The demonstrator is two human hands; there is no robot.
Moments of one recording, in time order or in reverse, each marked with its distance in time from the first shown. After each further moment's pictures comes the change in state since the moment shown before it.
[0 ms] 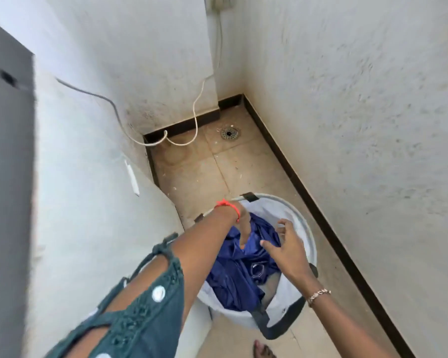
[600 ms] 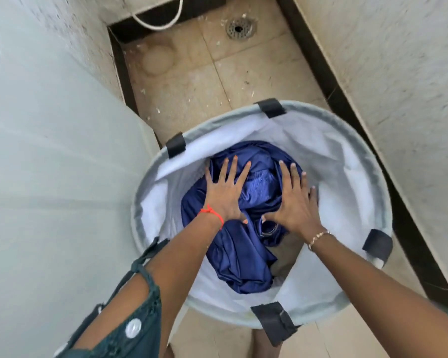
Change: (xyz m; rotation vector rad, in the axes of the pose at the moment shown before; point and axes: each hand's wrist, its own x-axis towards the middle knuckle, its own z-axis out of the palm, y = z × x) left_hand 0.243 -0.022 0.182 -0.025 0.609 -0.164; right_hand 0.138 0.189 0.106 -0.723 -0.191 -0.096
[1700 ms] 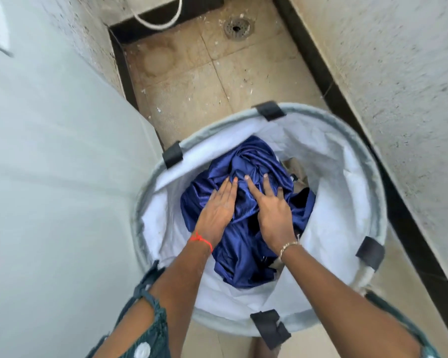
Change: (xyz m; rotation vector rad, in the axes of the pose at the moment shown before) left_hand -0.062 0.001 0.020 -0.243 0.196 0.075; right_hand -0.034 -0.040 0.028 -0.093 0.138 -0.110
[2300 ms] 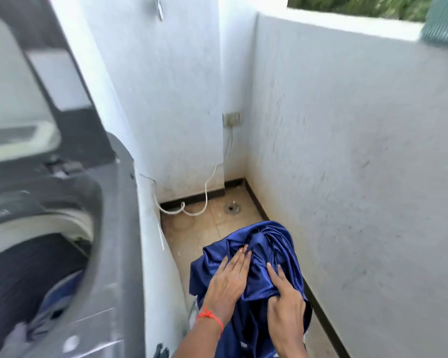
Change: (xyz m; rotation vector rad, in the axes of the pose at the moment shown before) left_hand -0.154 0.099 -0.369 0.180 0.548 0.233; right_hand -0.194 -0.133 -0.357 0.576 0.457 0.176
